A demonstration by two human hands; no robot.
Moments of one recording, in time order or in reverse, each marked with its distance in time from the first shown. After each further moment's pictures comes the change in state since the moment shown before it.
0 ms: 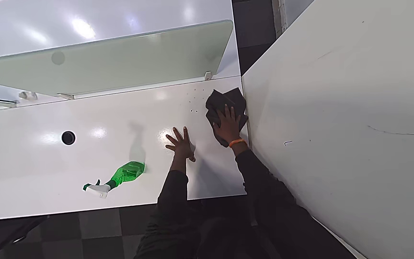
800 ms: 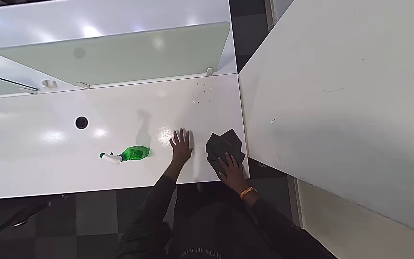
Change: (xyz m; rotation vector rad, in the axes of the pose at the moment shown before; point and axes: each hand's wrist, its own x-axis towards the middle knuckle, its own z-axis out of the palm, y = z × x) left_hand -0.078 -0.060 0.058 -0.077 0.382 0.351; right_hand -0.281 0.036 0.046 -0.071 -0.366 -0.088
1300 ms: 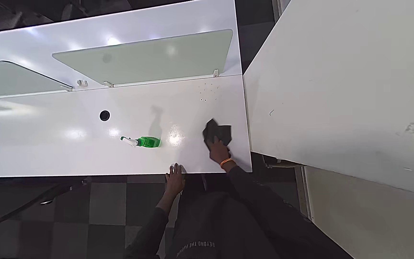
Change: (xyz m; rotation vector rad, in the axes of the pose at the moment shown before) left_hand -0.193 -0.061 0.061 0.008 -0.310 -0.228; right_hand 0.064 -0.089 -0.045 0.018 -0.002 -0.036
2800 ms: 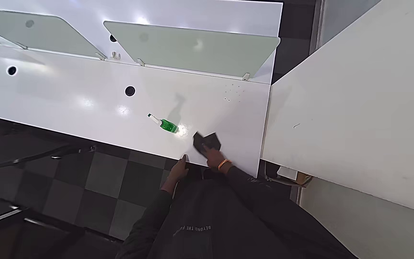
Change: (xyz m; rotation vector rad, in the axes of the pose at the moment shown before) left_hand -0.012 -0.035 0.000 -0.379 -0.063 0.013; right_hand -0.022 -0.069 0.033 -0.250 -0.314 -0.480
